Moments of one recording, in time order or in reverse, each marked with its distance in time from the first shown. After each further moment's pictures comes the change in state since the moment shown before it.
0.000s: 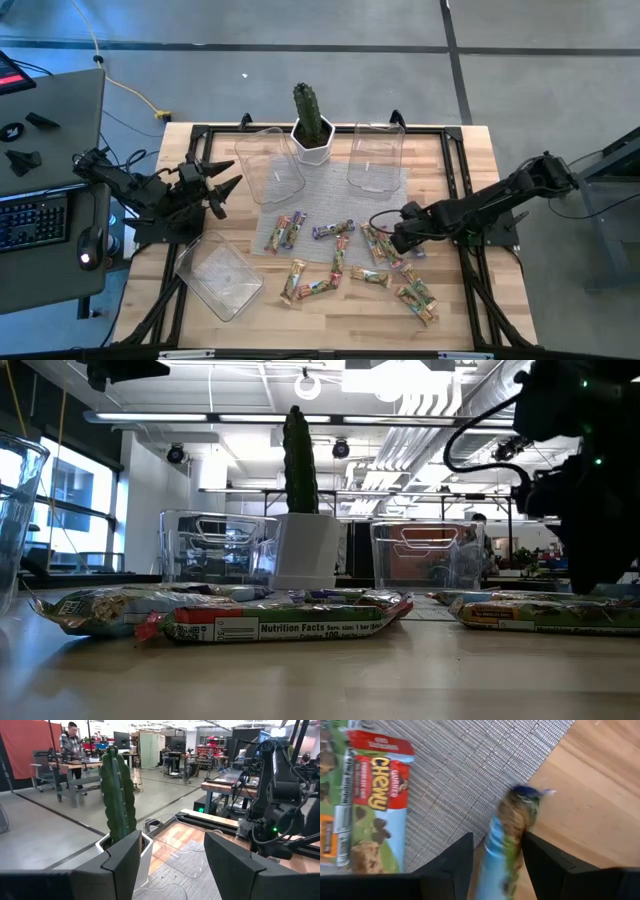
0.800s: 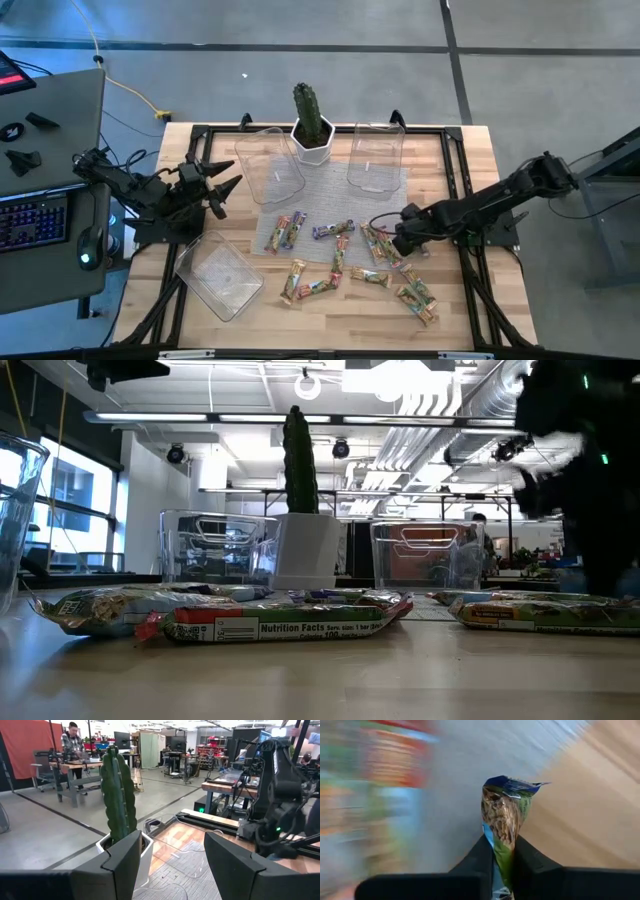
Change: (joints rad) left arm 0.000 0.000 0.000 0.000 -0.003 0.000; right arm -0.001 -0.017 0.022 -0.005 -0.049 -0.081
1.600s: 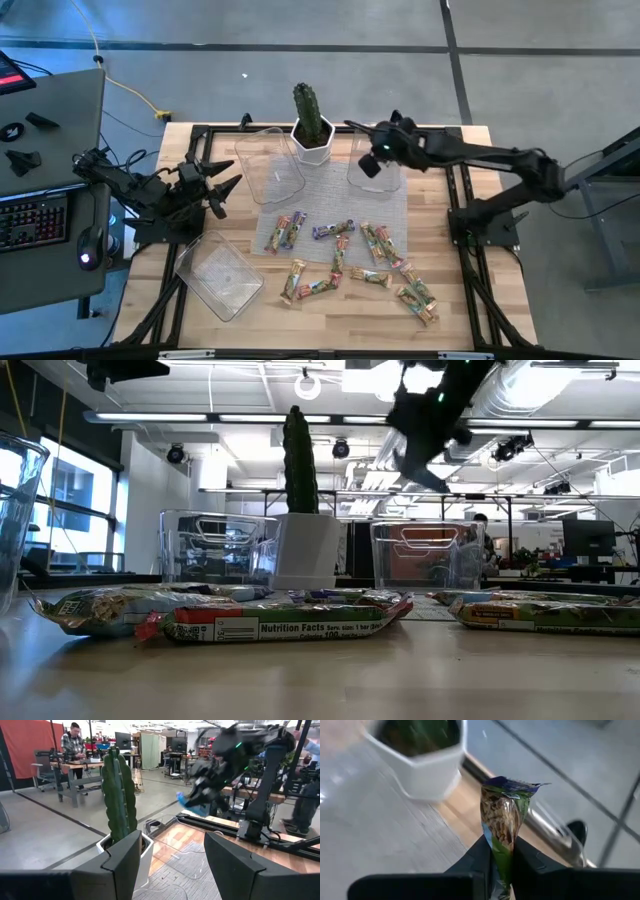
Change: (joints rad) left arm 0.000 0.000 0.000 0.007 -0.004 0.000; right arm -0.592 0.135 0.595 0.078 0.391 -0.961
